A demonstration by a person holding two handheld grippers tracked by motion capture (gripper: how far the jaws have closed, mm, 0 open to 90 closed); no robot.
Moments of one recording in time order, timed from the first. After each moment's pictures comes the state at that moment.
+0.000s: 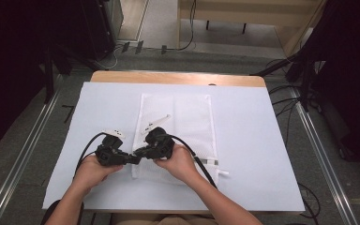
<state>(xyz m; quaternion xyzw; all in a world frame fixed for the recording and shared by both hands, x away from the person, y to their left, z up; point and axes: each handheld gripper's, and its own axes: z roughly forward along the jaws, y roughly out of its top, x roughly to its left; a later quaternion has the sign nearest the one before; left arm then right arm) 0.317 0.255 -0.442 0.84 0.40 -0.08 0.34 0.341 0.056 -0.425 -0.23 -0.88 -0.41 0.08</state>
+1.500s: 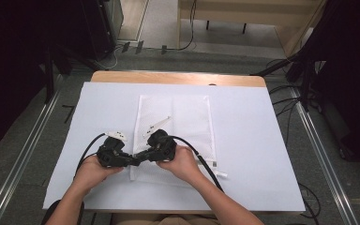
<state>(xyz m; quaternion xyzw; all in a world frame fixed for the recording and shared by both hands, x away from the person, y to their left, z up) 0.314 0.251 -0.441 0.86 0.37 -0.06 0.33 0.340 0.051 -0.429 -0.21 -0.89 -0.40 0.10</state>
